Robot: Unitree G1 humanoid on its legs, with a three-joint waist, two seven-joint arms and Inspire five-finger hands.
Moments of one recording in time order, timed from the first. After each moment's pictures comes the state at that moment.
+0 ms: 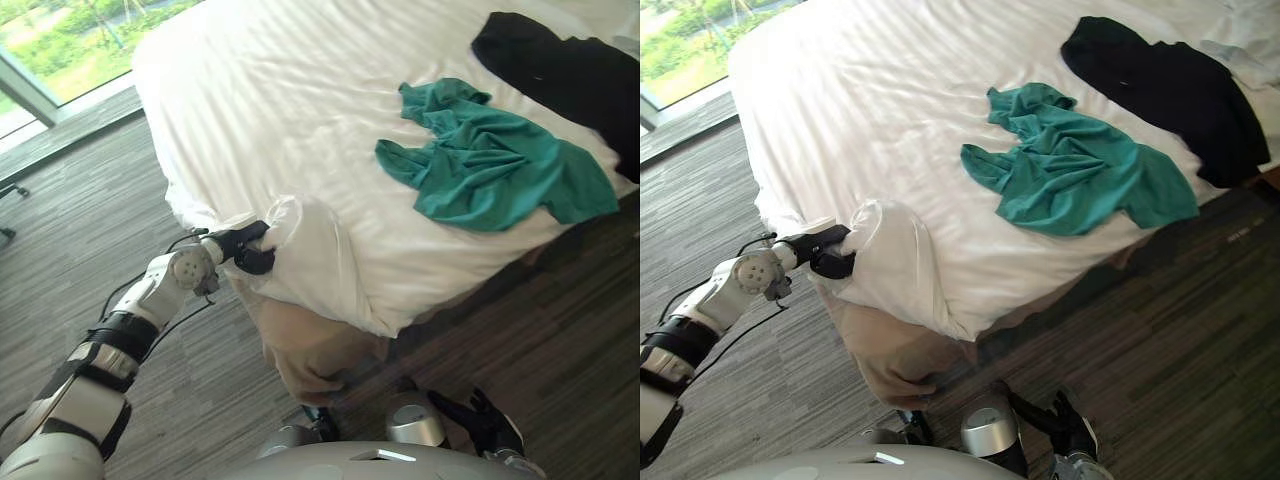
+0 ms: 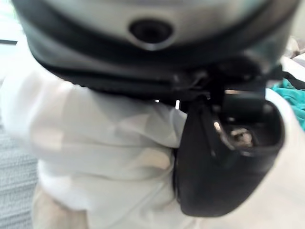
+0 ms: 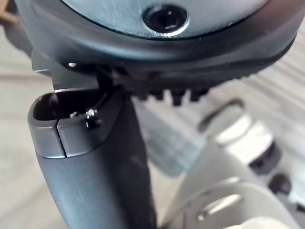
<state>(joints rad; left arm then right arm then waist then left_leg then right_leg) -0.42 0.75 -0.41 0.34 0.23 -0.05 -0.43 0.22 -0.17 -0.38 0.92 0.17 -0.12 0.22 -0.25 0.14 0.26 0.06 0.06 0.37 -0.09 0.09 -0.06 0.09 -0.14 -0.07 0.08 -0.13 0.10</state>
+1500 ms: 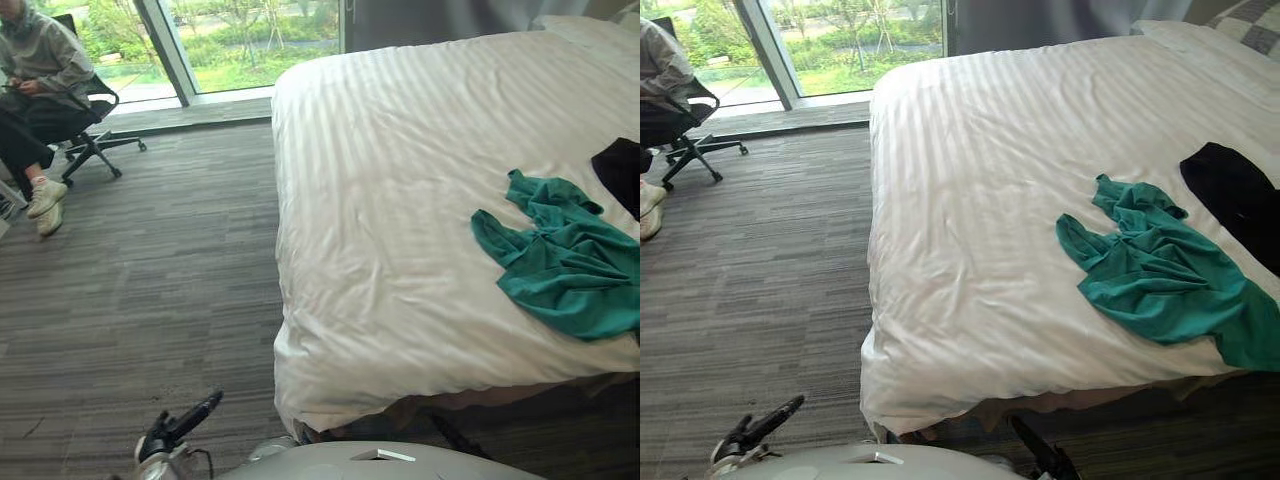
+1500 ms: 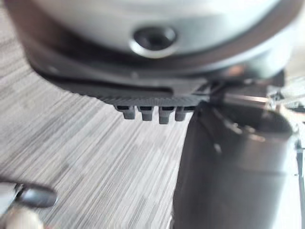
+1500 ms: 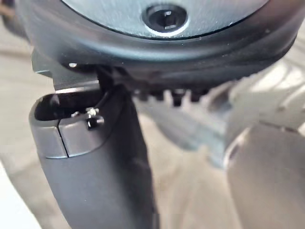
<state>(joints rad) 0.21 0.09 0.46 0.85 -0.28 0.02 0.03 0.25 -0.06 -0.45 0.99 0.50 -0.01 0.03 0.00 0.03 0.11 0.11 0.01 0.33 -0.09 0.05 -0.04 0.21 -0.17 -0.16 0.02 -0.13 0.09</state>
